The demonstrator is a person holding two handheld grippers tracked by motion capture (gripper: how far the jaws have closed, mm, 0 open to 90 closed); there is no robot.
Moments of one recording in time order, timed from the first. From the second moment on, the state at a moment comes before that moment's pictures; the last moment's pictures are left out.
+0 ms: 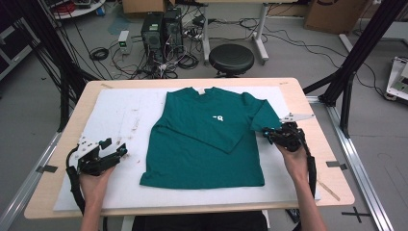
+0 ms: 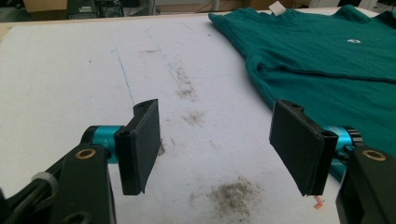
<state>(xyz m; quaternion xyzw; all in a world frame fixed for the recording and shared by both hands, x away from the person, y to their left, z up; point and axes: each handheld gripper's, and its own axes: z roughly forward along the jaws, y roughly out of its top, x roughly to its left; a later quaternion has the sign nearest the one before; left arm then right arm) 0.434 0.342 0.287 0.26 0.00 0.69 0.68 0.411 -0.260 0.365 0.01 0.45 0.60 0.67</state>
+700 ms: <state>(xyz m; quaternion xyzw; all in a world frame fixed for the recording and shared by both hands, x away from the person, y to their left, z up) 0.434 0.342 0.287 0.26 0.00 0.69 0.67 0.394 -0.163 0.380 -0.05 0.50 0.59 0.63</state>
